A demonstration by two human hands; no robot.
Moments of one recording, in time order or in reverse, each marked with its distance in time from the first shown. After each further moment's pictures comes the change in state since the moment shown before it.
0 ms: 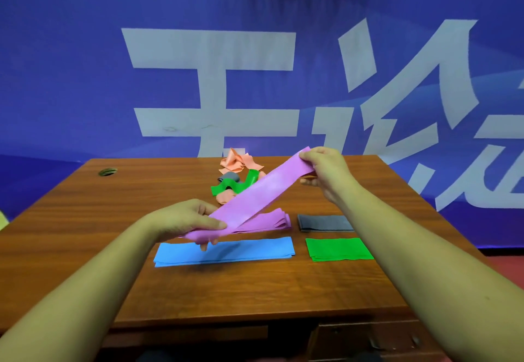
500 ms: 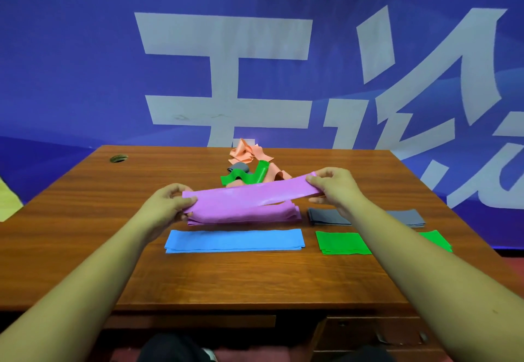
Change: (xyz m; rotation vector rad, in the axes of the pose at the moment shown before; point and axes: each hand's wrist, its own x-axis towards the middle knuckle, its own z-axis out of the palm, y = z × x) left_hand -0.001 -0.068 -0.027 -0.405 0.645 0.045; right_hand -0.001 0.053 -0.001 -0.129 -0.035 0.158
